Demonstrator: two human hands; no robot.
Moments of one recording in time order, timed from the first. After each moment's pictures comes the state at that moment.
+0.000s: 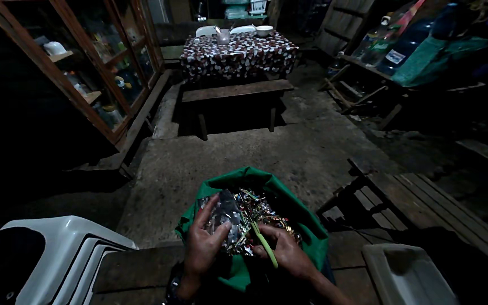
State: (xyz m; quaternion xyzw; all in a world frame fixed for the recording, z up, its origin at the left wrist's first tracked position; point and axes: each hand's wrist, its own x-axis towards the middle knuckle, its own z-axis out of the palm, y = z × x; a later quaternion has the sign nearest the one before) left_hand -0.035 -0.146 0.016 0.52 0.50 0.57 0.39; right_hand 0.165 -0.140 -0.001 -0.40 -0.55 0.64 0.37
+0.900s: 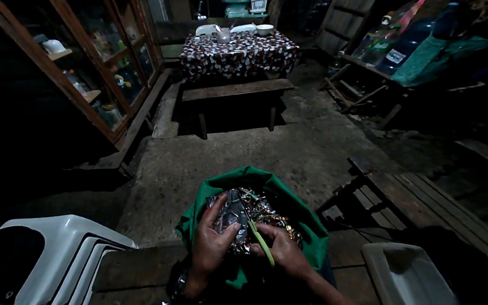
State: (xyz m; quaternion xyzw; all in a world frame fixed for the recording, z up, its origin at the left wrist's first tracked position) left_hand -0.024 -0.144 0.017 0.54 0.49 0.56 0.40; right_hand 0.156 -0.143 0.002 -0.39 -0.52 0.65 0.40
